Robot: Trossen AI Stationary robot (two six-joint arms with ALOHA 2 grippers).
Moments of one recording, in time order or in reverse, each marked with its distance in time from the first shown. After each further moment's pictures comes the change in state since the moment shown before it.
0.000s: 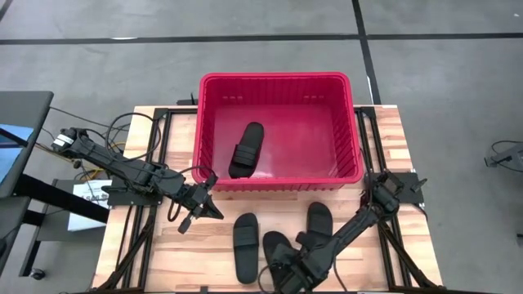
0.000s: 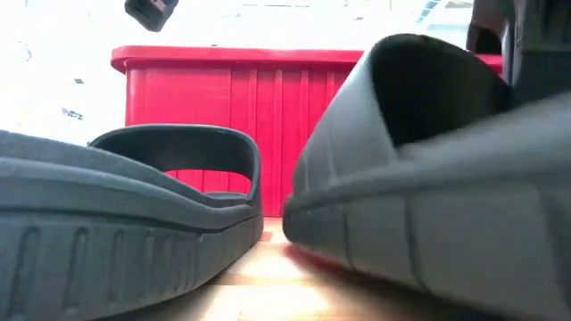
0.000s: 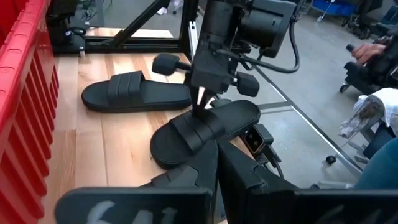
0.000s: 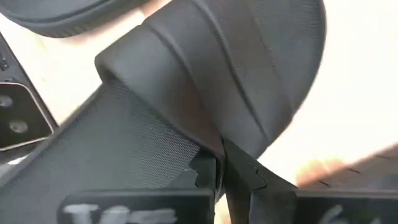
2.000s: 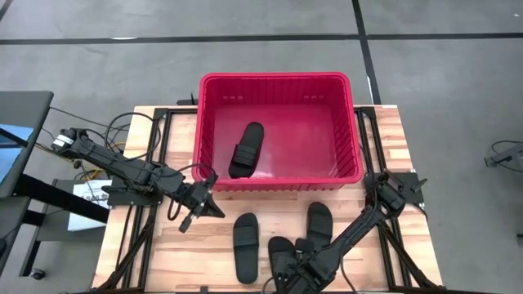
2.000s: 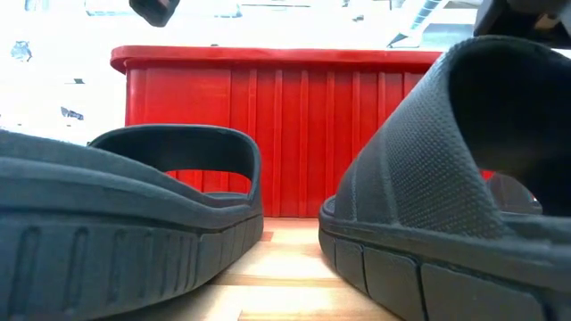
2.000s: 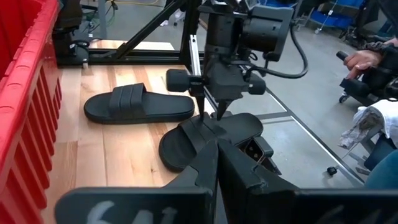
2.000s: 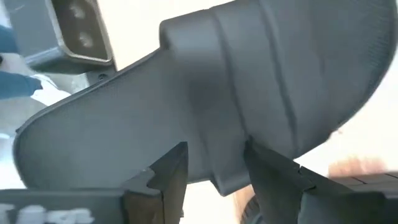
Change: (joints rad) left arm 0.005 0.000 0.000 0.045 -0.004 -0.006; right arm 0.016 -0.039 -0.061 0.097 -0.102 -0.224
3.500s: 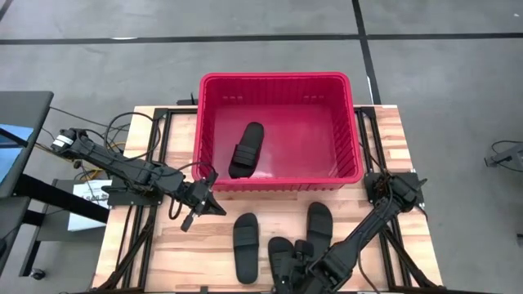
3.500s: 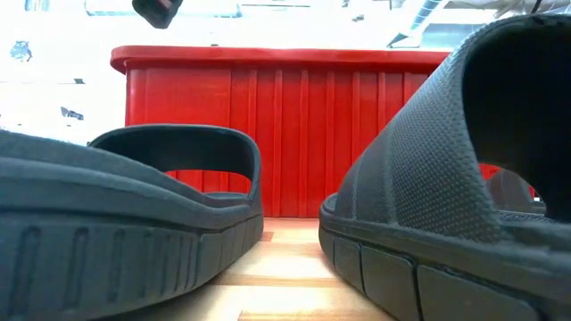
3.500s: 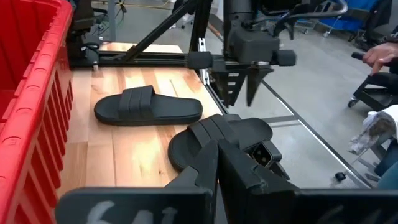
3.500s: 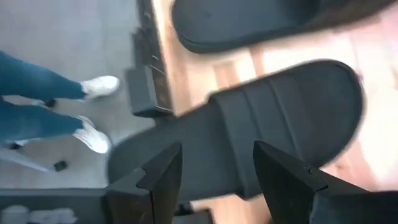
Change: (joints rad) left arm 0.014 0.000 0.000 0.005 -0.023 -0.001; right arm 0.053 -0.126 -0.003 0.112 0.117 -0.008
